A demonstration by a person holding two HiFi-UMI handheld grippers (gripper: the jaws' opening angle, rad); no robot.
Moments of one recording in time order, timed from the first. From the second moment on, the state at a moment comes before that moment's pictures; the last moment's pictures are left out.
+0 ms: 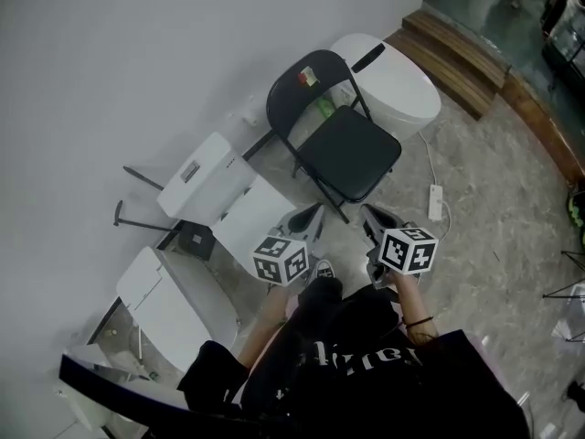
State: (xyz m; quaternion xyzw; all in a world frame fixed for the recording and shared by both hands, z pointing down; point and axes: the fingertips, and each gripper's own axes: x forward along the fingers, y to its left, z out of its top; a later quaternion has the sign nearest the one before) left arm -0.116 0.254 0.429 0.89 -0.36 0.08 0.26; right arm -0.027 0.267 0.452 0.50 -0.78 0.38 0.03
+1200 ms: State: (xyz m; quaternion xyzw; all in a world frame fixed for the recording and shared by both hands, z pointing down) left arm 0.018 0.048 0.475 0.89 -0.33 0.14 0.27; right arm 0.106 0.080 0.518 0.49 -0.75 0.44 0.05
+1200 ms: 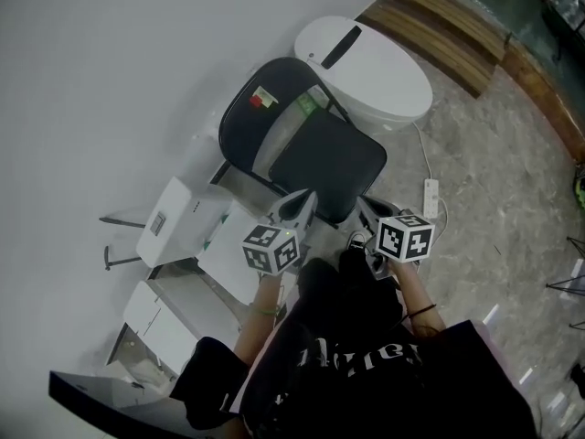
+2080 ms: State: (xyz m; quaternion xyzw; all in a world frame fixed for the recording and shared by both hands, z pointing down) left arm -0.110 -0.196 0.491 0.88 -0.36 0.24 0.20; right arm 0.109 0.034 0.582 0.53 -0.67 0.51 0.05
